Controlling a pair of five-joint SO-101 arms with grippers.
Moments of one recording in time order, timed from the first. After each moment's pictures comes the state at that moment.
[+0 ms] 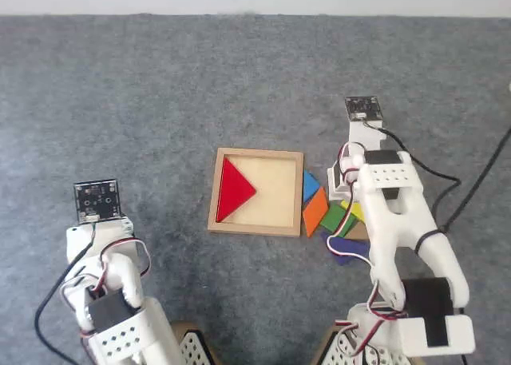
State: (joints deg) left arm -32.8 -102.2 95.8 57.0 -11.6; right arm -7.8 -7.9 38.9 51.9 -2.3
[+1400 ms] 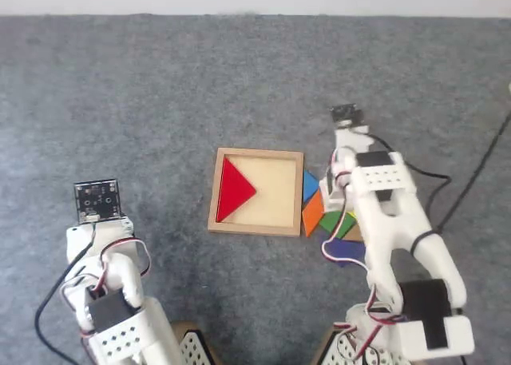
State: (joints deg) left arm -32.7 -102.2 95.8 57.0 -11.6; right arm -11.3 -8.4 38.9 57.4 3.4
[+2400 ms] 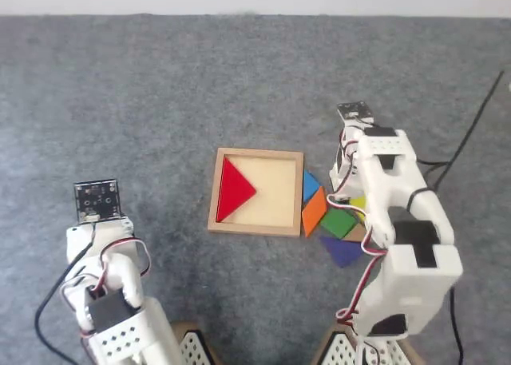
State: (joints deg) left arm -32.7 -102.2 95.8 57.0 -11.6; right arm -5.2 16.6 18.2 64.3 7.6
